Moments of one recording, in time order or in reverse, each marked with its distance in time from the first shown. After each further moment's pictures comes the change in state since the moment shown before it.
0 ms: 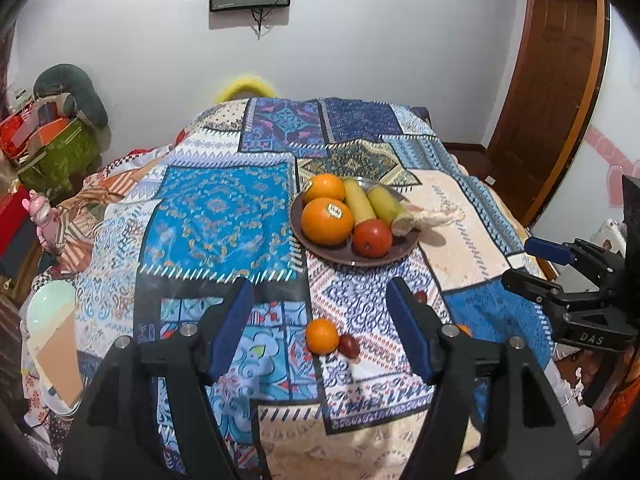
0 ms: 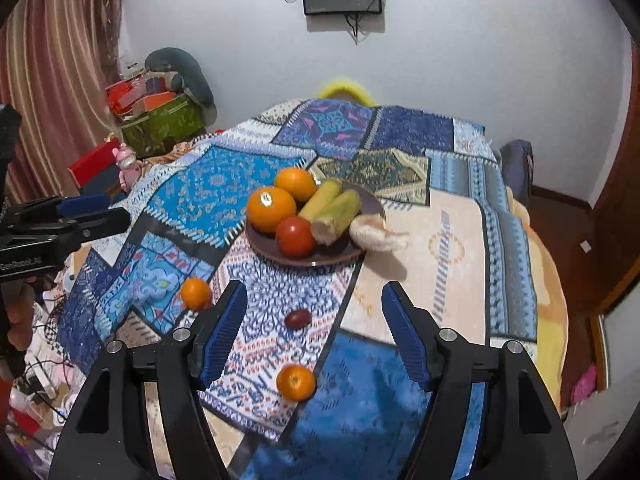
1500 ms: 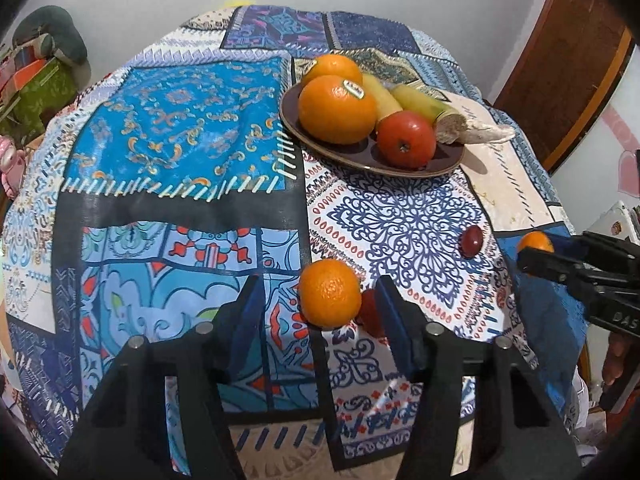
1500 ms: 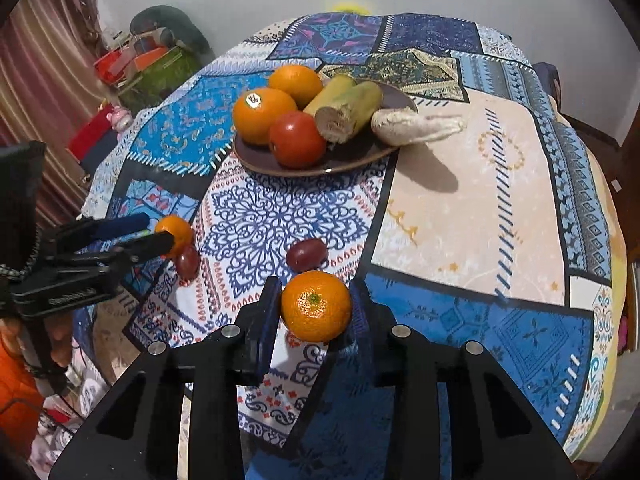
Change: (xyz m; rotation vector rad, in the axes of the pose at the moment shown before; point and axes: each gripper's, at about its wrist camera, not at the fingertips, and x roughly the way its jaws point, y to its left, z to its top) left arm 0.117 0.012 -0.048 -0.059 0.233 -0.051; right arm 0.073 -0.007 -0.032 0.093 0.241 0.106
